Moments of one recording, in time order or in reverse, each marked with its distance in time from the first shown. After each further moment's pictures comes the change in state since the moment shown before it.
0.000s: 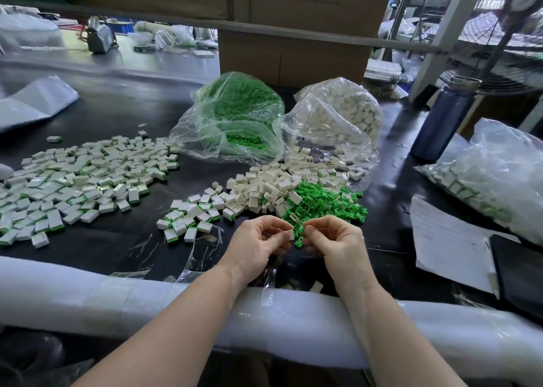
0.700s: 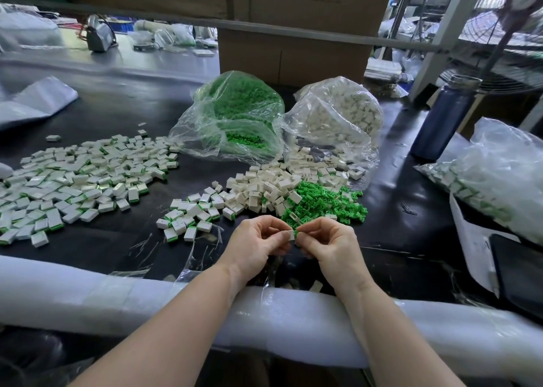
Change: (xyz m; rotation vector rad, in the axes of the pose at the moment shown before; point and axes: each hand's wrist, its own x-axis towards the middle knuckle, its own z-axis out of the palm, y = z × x) left_hand 0.001 -0.002 -0.001 -0.013 -0.010 -0.018; right_hand -0.002 0.000 0.003 -0.143 -0.088 -0.050
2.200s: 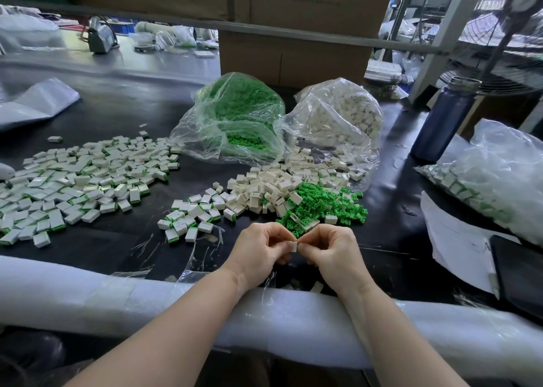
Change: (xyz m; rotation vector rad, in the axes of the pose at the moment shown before) left_hand -0.003 0.000 0.004 0.234 -0.031 0.058; right_hand 0.000 0.001 -0.002 -0.205 -0.011 0.012
